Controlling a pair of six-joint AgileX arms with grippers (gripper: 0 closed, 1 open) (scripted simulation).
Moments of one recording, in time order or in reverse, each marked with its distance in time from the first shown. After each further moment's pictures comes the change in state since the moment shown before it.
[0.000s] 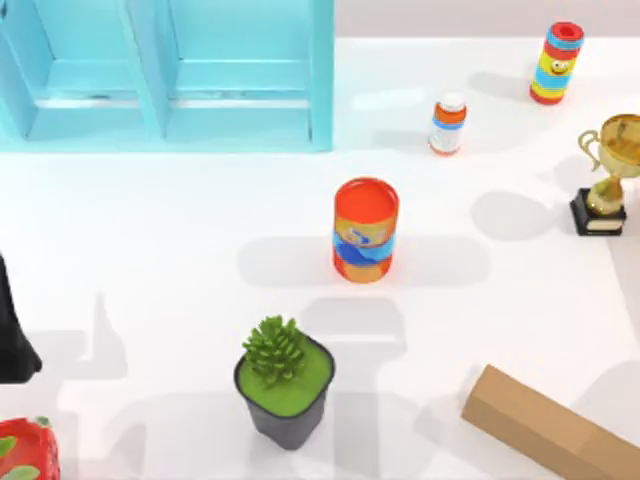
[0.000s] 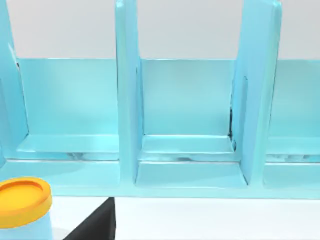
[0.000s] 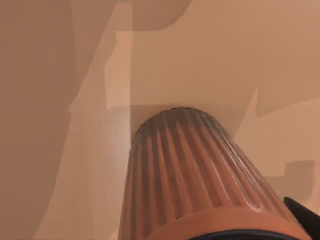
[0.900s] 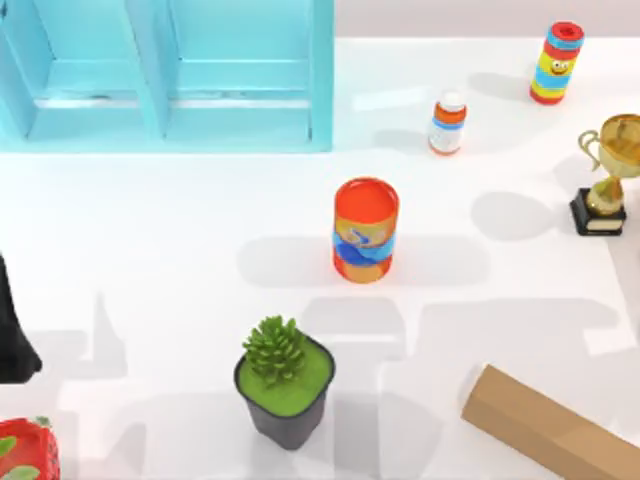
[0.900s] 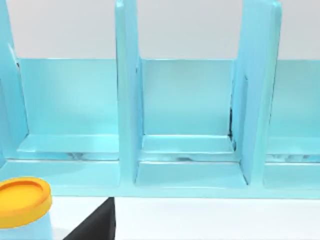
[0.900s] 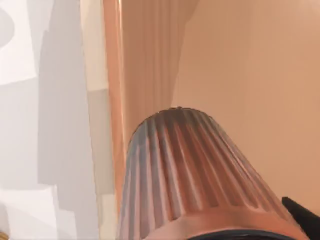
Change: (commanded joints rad) left arm 0.000 0.000 0.000 0.000 0.000 0.000; right arm 0.264 -0.242 0.148 -0.324 -0.008 0.272
